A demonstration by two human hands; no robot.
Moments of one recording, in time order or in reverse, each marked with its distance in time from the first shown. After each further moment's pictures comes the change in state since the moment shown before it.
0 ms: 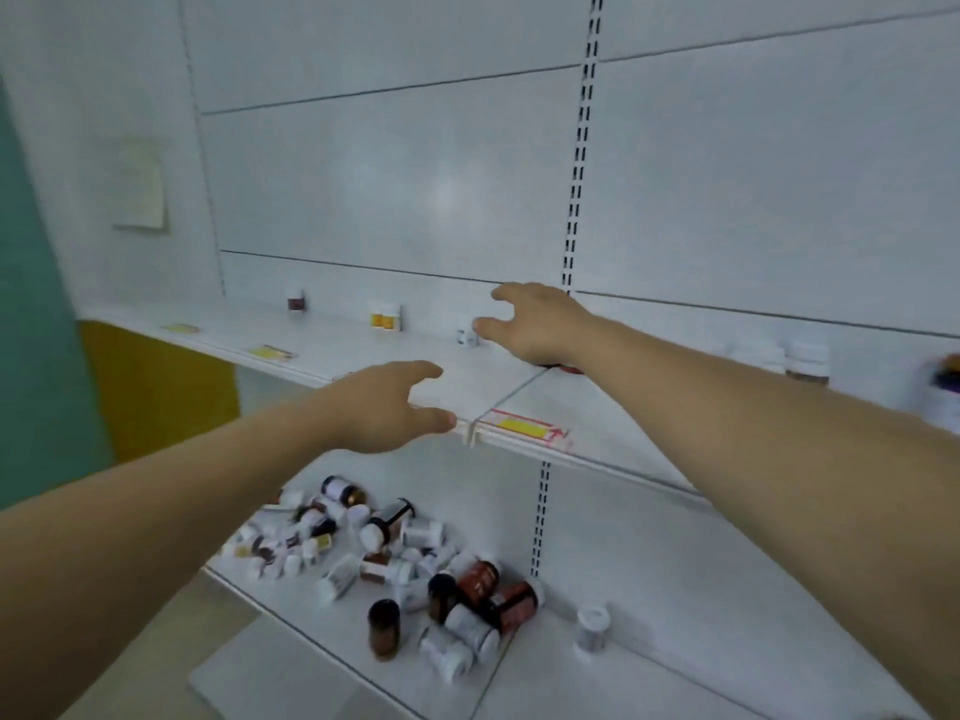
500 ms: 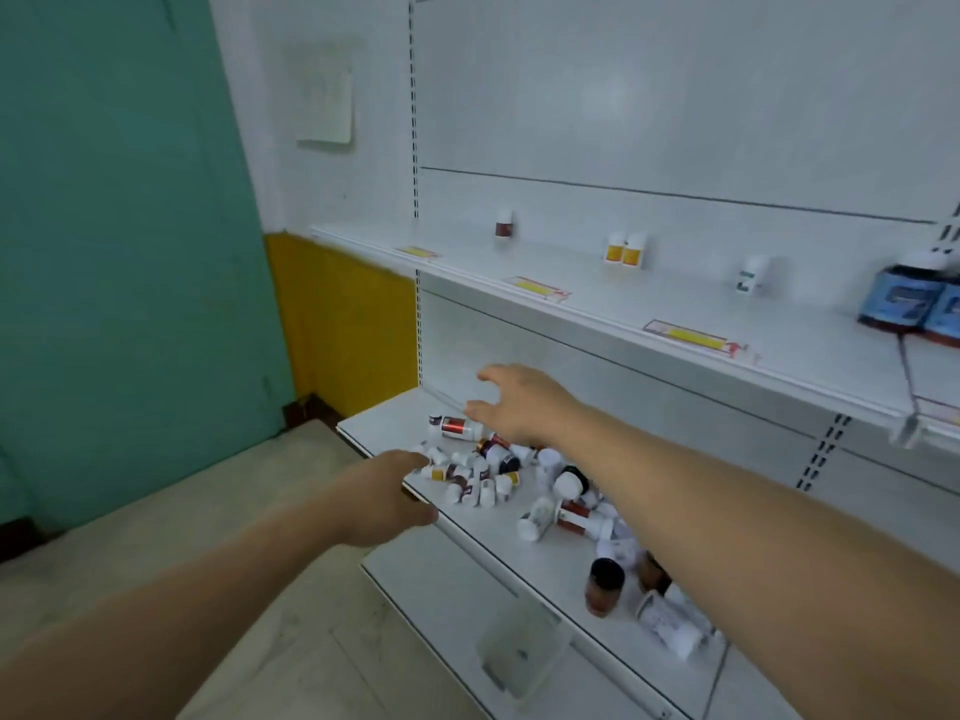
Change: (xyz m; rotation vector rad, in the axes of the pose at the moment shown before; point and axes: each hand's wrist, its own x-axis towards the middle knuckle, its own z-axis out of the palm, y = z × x) left_hand -0.100 -0.328 0.030 -0.042 -0.199 -0.377; right_hand 0.078 -0.249 0.259 0.125 -0.358 -0.161
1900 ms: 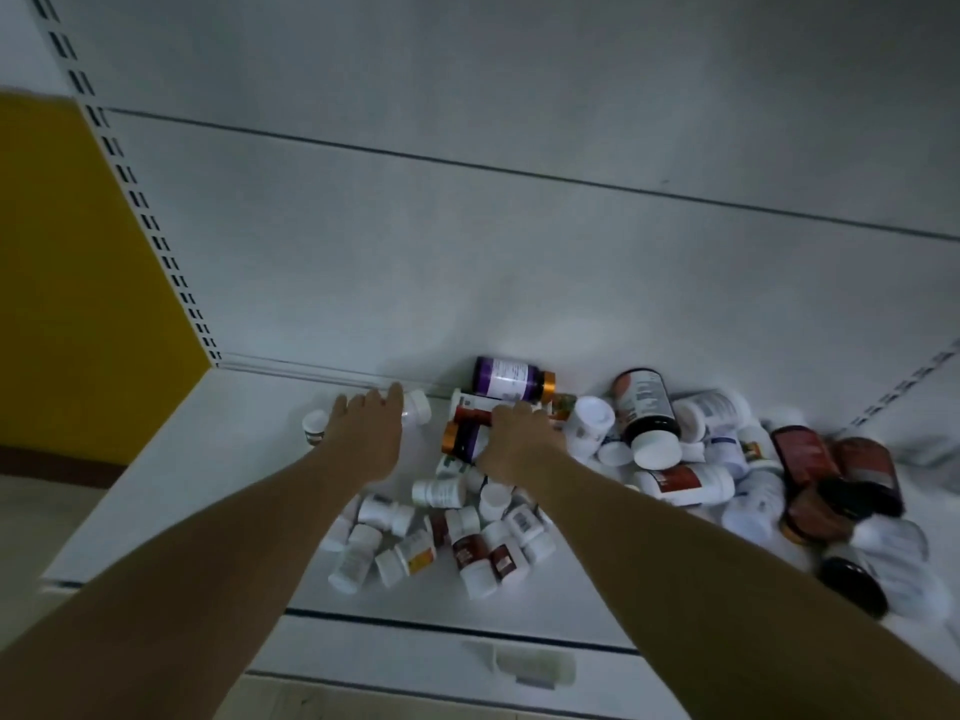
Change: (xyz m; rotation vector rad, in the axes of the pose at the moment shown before) left_hand 0.583 -0.164 0.171 0.572 -0.047 0.530; right_hand 0.333 0.182 0.300 -0.067 -0.122 0.926
